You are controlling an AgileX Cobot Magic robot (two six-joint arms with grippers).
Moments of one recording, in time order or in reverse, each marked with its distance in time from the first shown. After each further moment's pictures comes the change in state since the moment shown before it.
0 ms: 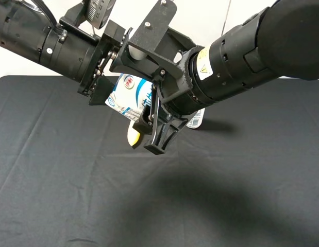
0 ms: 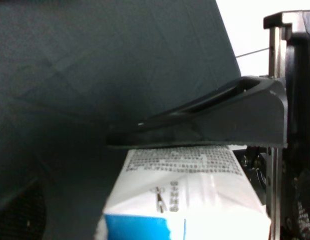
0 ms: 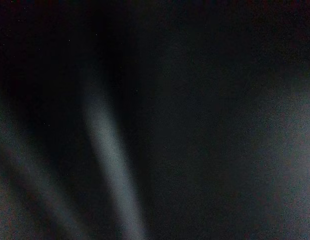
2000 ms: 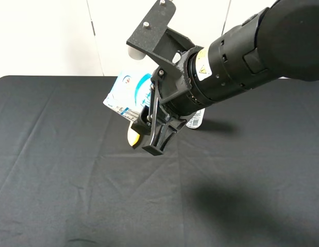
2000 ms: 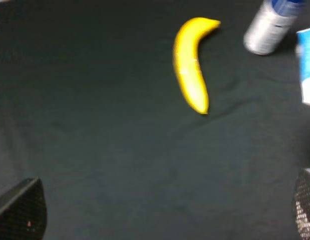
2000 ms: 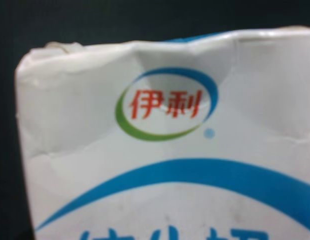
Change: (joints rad) left arm 0.286 -0.845 -0.002 0.897 0.207 -0.443; right arm 0.008 0.000 0.000 0.004 -0.004 0.004
